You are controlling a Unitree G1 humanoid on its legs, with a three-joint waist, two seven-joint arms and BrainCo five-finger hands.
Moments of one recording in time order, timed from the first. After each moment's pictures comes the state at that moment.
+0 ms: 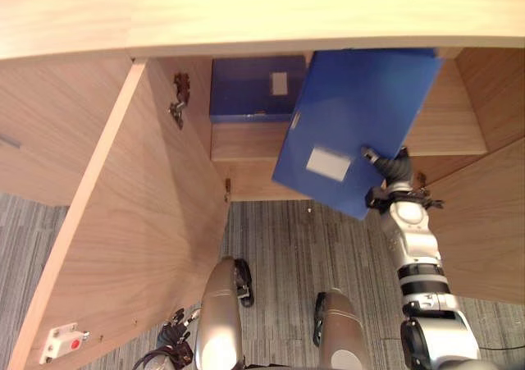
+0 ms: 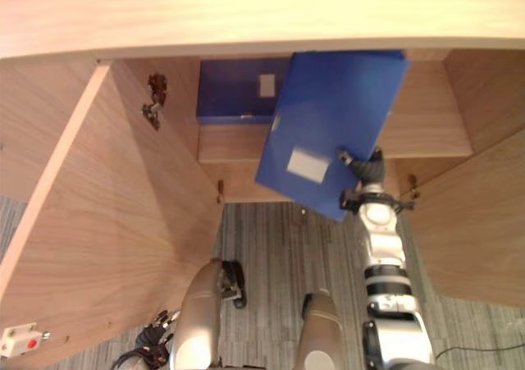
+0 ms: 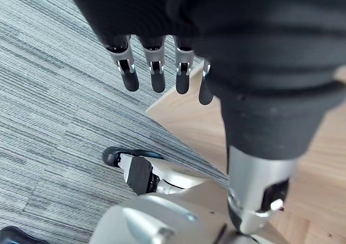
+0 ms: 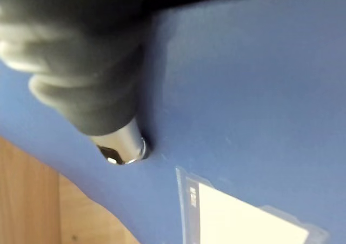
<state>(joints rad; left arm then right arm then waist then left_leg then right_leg) 0.11 0.08 0.19 0.86 -0.37 -0.08 -0.04 -0.53 -0.30 -0.18 0.39 0.39 -0.03 -0.14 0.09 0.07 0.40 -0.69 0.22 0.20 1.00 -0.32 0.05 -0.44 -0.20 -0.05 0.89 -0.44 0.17</state>
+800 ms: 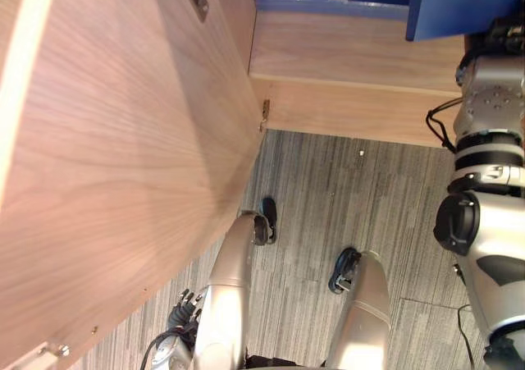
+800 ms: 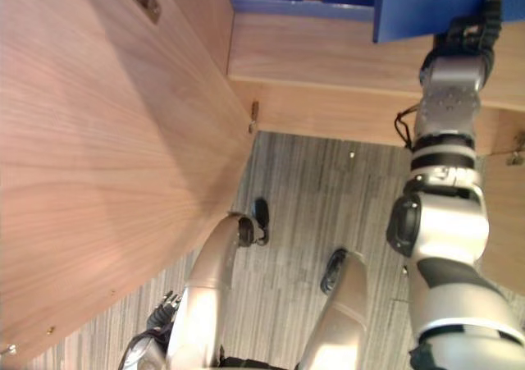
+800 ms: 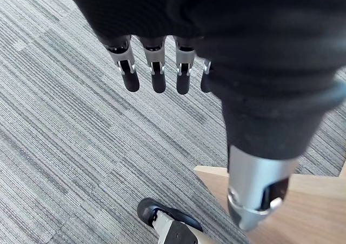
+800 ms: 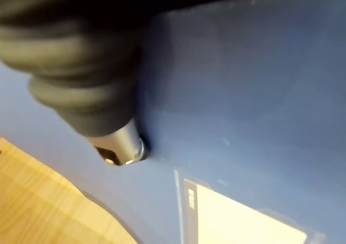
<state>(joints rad) 0.08 0.02 0.16 0.77 -0.49 -0.07 0.01 -1.32 -0.57 -0.21 0.88 1.37 -0.15 -0.32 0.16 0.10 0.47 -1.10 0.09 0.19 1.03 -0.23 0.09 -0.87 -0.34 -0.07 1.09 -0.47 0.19</state>
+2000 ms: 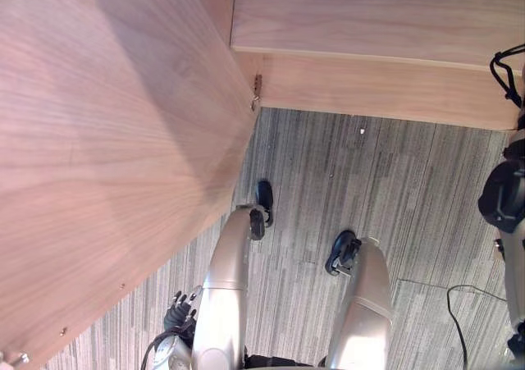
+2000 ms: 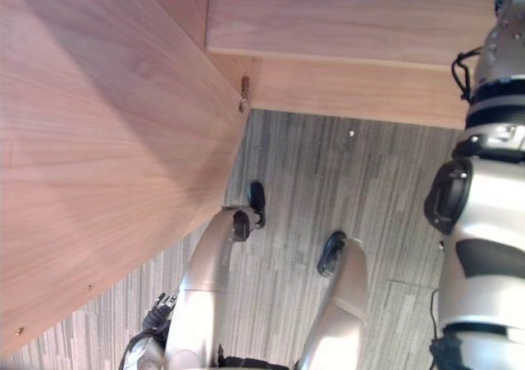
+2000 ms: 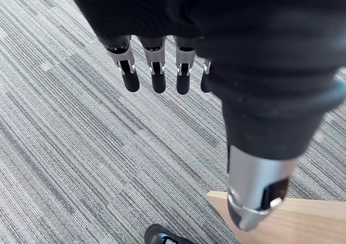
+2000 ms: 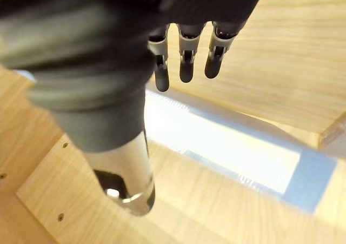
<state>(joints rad) 0.08 0.01 0.20 0.76 -0.52 -0.08 0.07 -1.51 -0.72 -0.13 0.90 1.39 -0.25 -0.42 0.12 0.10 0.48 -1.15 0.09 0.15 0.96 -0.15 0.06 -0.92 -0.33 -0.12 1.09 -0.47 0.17</state>
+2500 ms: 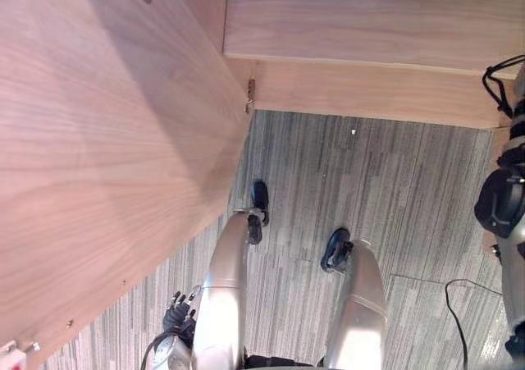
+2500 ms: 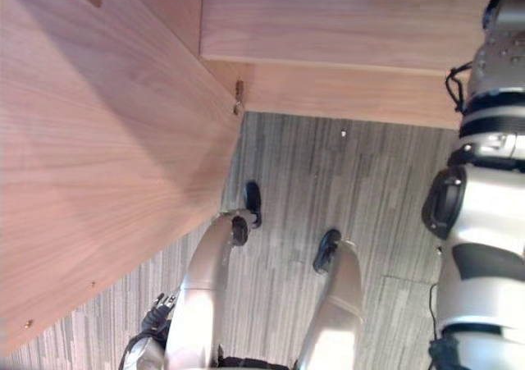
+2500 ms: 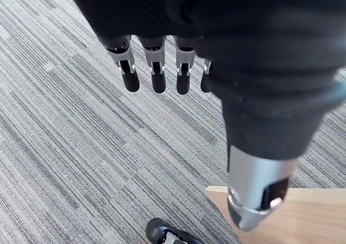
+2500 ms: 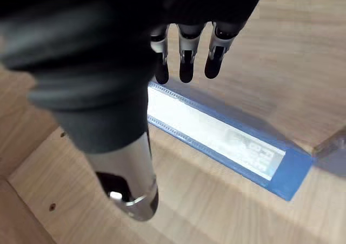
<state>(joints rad) 0.08 0.00 0.23 0.77 -0.52 -0.08 0.07 -1.44 -0.72 -0.12 0.95 1.35 -0.17 -0.35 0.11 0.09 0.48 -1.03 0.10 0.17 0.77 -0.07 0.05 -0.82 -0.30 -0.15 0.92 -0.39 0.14</state>
